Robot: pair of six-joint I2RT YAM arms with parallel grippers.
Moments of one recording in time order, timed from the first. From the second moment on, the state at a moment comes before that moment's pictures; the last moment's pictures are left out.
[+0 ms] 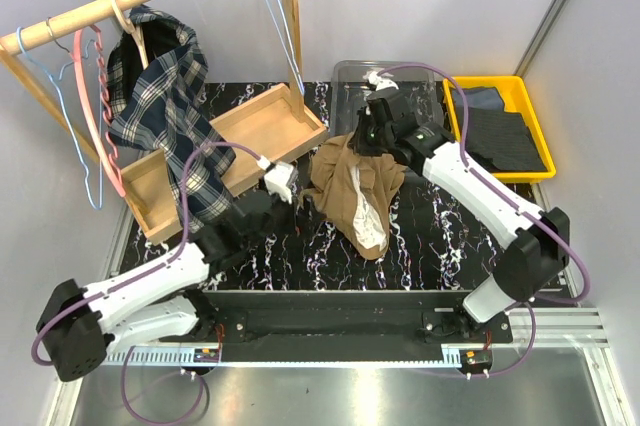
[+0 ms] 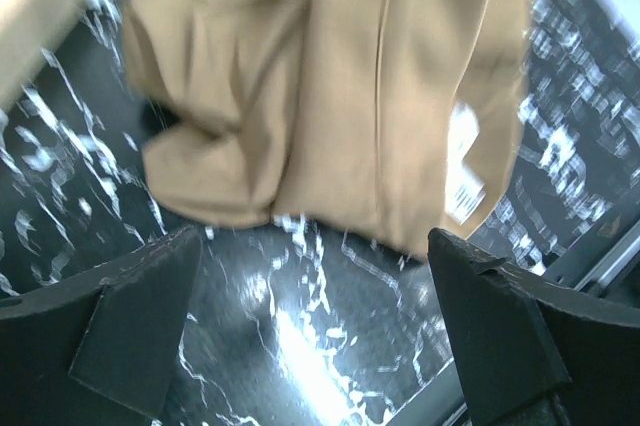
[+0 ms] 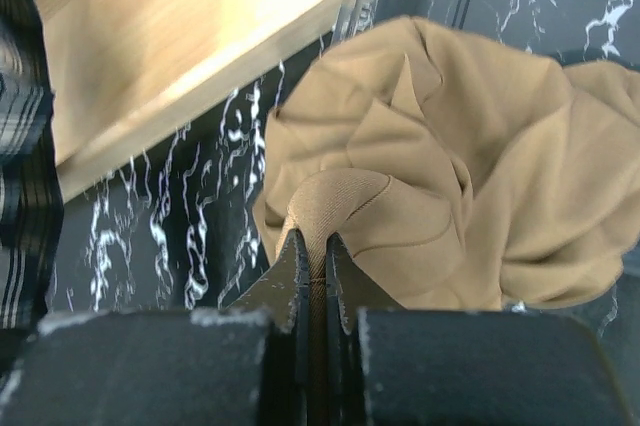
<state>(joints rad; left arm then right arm) -0.83 0.95 0.62 -0.02 -0.11 -0.36 0.62 1.56 1.48 -0.57 0.08 0.50</state>
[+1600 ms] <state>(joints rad) -1.01 1.35 0.71 0.04 -0.37 -0.41 0.61 1.58 1.29 -0.41 0.14 0.45</state>
